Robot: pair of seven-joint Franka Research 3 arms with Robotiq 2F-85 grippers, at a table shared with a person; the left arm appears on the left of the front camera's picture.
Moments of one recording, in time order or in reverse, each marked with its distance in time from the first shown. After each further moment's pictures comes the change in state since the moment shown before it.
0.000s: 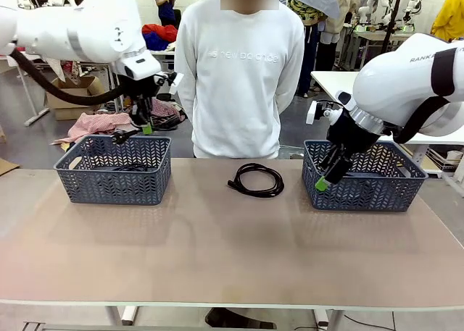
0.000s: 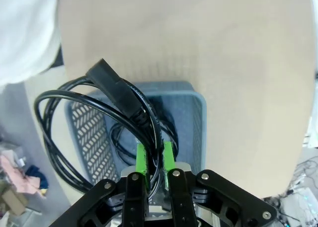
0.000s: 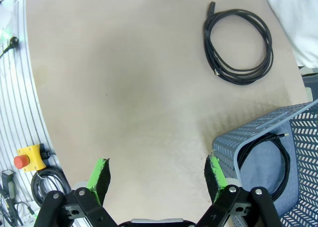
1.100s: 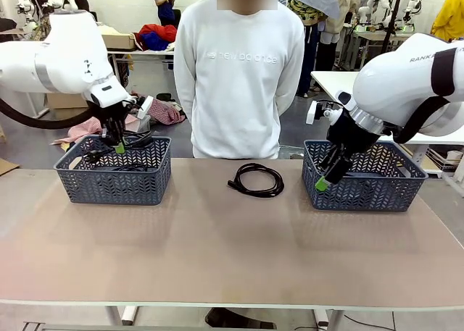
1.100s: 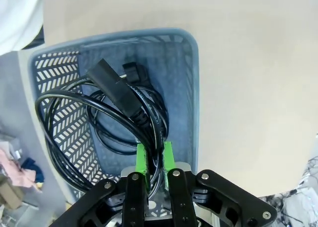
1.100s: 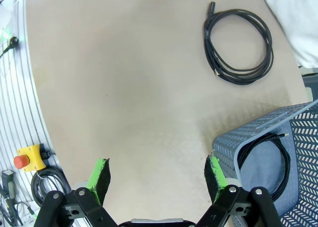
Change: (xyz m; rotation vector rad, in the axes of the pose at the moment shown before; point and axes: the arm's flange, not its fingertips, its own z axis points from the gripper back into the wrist) left arm -0.072 -0.030 -0.045 0.020 0.014 0.013; right arm 0.000 0.000 0.000 0.000 0.000 0.000
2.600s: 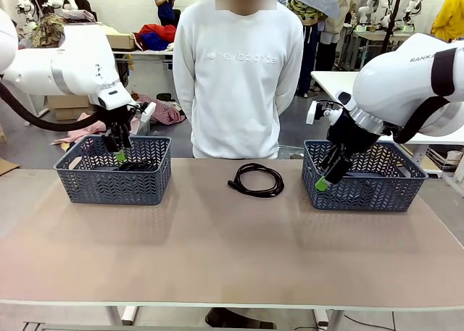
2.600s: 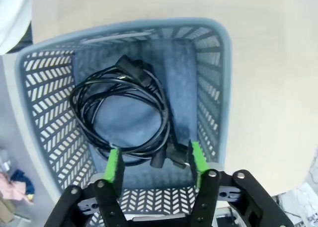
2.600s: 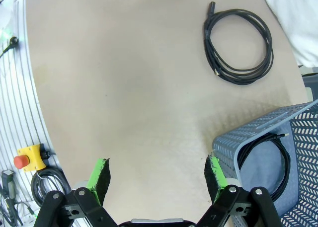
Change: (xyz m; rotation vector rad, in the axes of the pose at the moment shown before) left arm -0.009 0.037 -0.033 -0.105 -0.022 -0.012; right arm 0.000 0.000 0.000 0.000 0.000 0.000
